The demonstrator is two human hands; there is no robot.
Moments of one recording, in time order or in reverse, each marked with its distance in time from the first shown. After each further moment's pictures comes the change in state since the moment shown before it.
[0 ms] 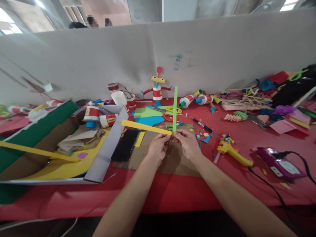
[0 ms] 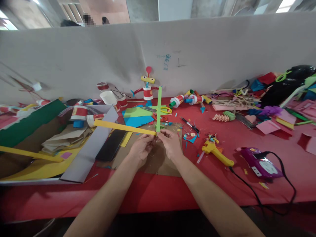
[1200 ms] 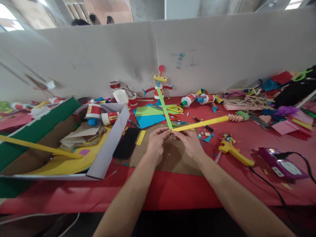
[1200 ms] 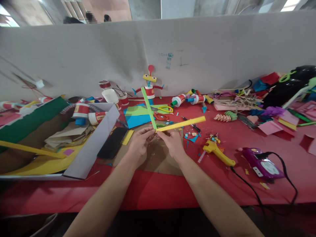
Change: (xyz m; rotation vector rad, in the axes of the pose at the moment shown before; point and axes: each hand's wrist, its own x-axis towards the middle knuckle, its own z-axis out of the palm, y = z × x) left_hand 0.005 0.007 -0.004 0.053 -0.043 0.174; right_hand -0.001 -0.004 -0.004 -0.155 -0.061 -0.034
